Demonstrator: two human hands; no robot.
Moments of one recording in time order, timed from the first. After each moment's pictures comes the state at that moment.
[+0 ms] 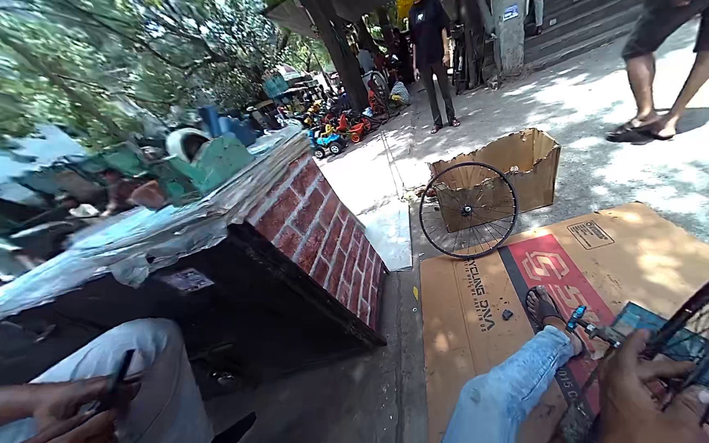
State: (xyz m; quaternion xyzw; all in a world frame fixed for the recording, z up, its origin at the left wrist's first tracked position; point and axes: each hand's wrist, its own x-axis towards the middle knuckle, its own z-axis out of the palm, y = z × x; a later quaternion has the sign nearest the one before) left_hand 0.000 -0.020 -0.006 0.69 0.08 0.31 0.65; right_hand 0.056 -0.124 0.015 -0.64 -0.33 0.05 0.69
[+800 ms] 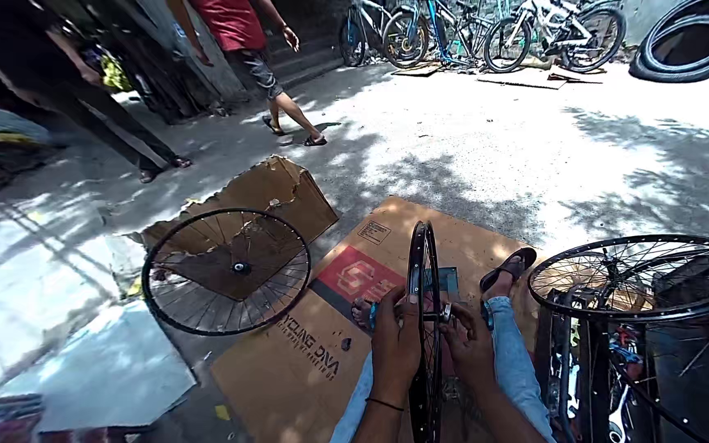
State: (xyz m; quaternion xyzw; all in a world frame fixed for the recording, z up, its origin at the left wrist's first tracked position) left_hand 0.040 0.016 0.037 0.84 0.09 0.10 0.53; right_hand 0.043 -0.104 -0.084 -0.65 -0.07 -0.25 0.71
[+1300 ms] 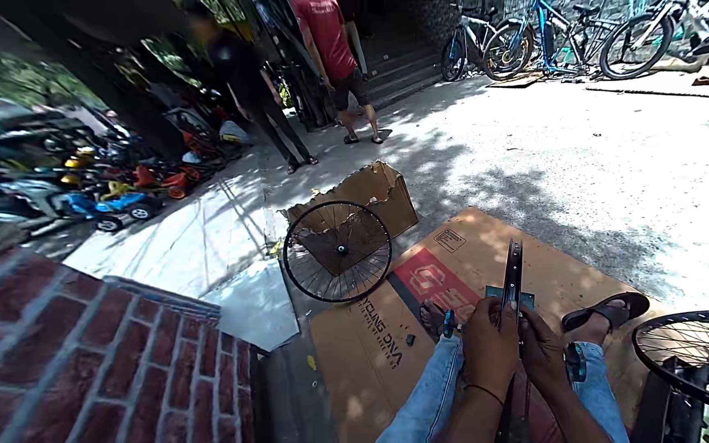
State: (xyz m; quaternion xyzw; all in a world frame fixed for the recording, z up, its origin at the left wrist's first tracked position) left_hand 0.061 0.001 0.041 0.84 0.18 0.05 0.51; right_hand 0.094 -0.098 -0.075 -0.62 -0.20 -0.16 0.74
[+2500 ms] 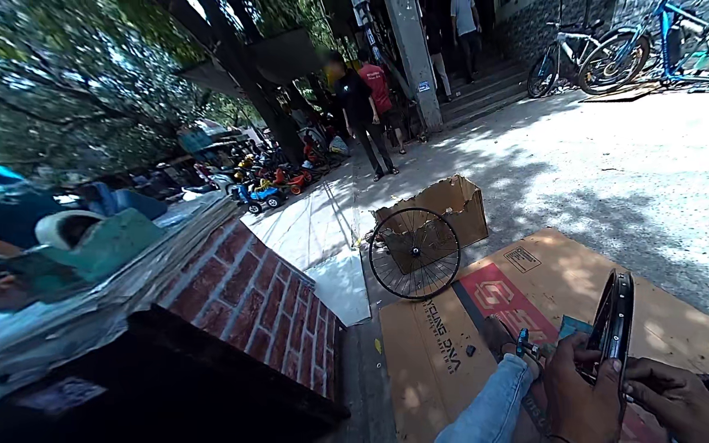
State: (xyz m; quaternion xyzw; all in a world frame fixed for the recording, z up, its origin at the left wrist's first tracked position) left_hand 0.023 -0.013 0.019 0.78 0.12 0.19 0.58; right_hand 0.109 -0.161 -0.048 -0.58 -0.37 0.05 0.72
